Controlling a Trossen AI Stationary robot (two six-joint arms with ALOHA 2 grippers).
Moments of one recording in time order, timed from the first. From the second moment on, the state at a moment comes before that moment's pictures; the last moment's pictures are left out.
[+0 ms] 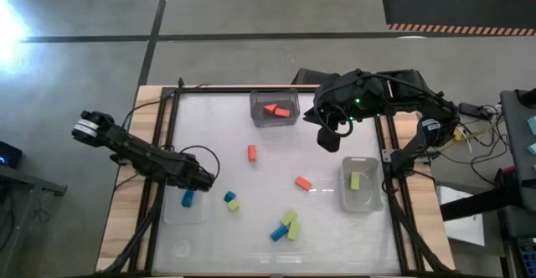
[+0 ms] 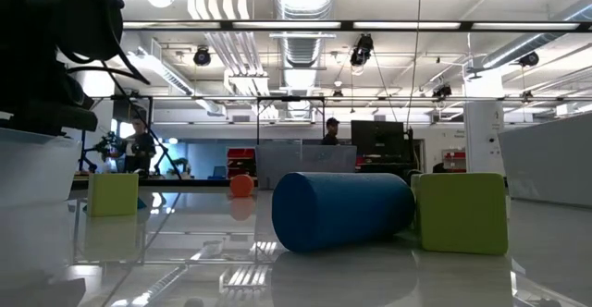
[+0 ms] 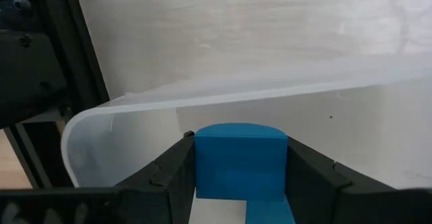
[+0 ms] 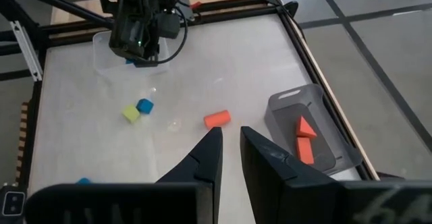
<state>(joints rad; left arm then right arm) -0.33 1.30 0.65 -1.06 0.05 -1.74 0.03 1.67 2.34 -1.40 0.16 0.15</state>
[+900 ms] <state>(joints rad) -0.33 1.24 0.72 -1.06 0.05 -1.65 0.03 1.67 2.34 -1.40 0.16 0.32</state>
